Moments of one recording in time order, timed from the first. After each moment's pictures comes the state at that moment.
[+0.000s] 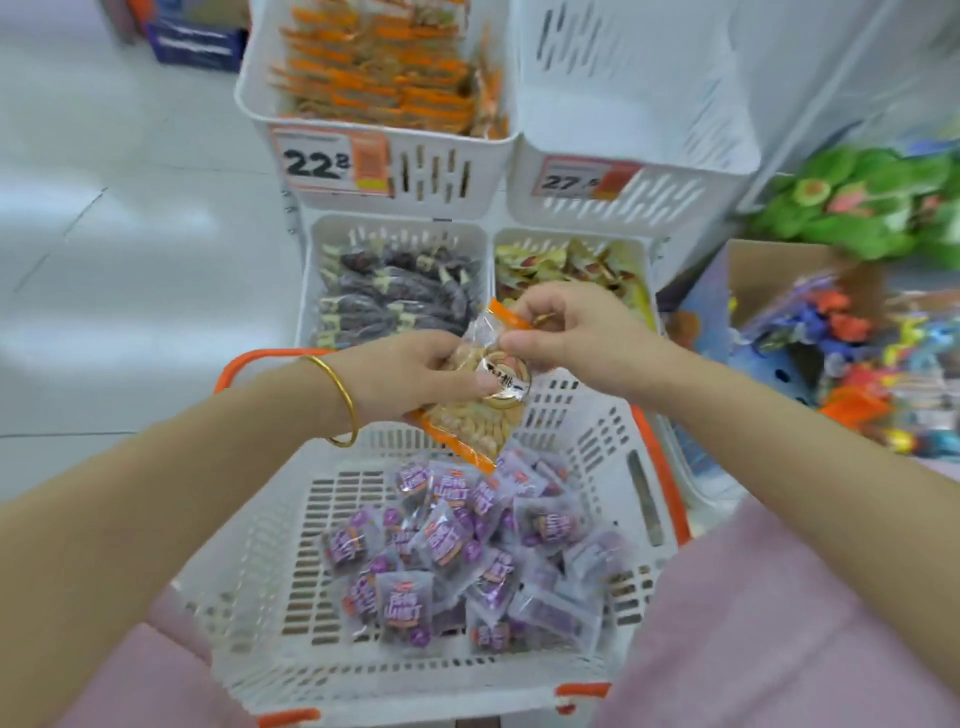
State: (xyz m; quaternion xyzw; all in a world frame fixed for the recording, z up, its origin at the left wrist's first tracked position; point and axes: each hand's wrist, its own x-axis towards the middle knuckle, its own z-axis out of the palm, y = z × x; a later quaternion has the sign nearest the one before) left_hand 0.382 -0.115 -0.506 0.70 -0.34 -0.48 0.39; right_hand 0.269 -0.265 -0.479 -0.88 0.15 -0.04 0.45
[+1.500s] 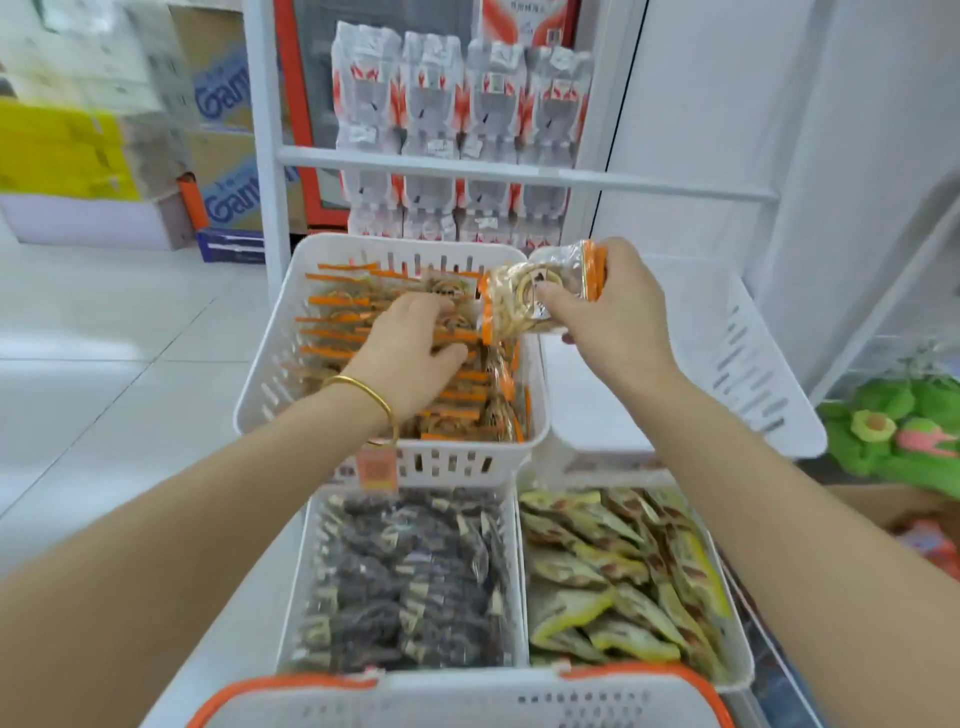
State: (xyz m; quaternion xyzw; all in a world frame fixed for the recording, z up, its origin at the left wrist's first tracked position) left_hand 0.581 -0.263 -0.401 0.83 -0.43 0.02 0.34; right_hand 0.460 -0.395 -0.369 -0.82 0.24 -0.40 0.33
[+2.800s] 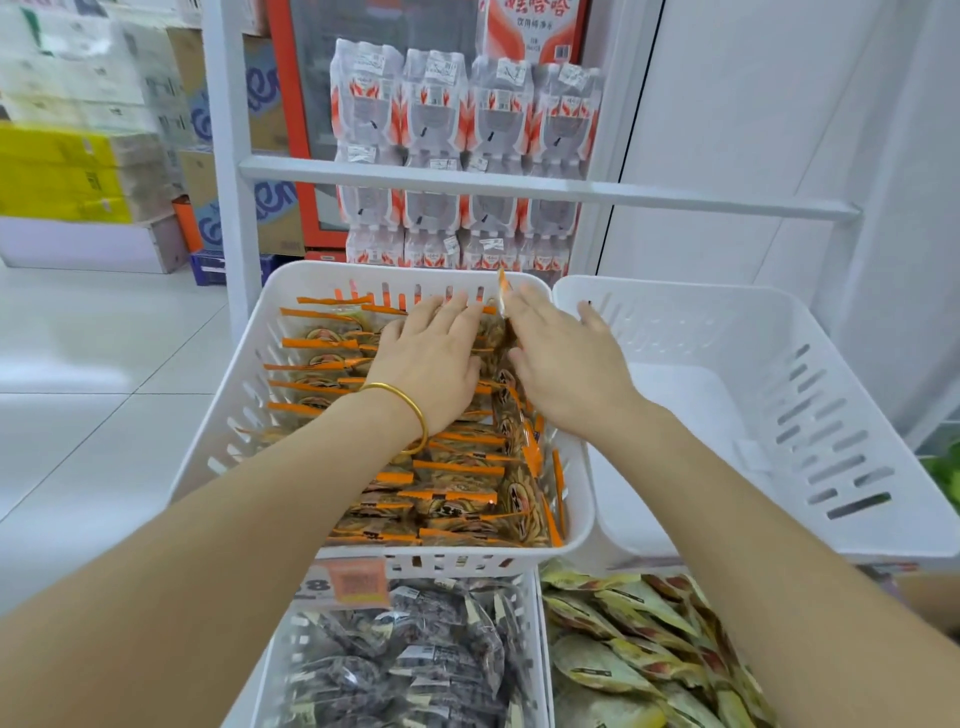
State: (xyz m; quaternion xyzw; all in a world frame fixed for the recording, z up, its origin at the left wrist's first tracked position) left_hand 0.650 -0.333 -0.425 0.86 -0.47 0.13 0.12; right_hand 0.552 -0.443 -0.409 -0.97 0.17 -0.19 -0.07
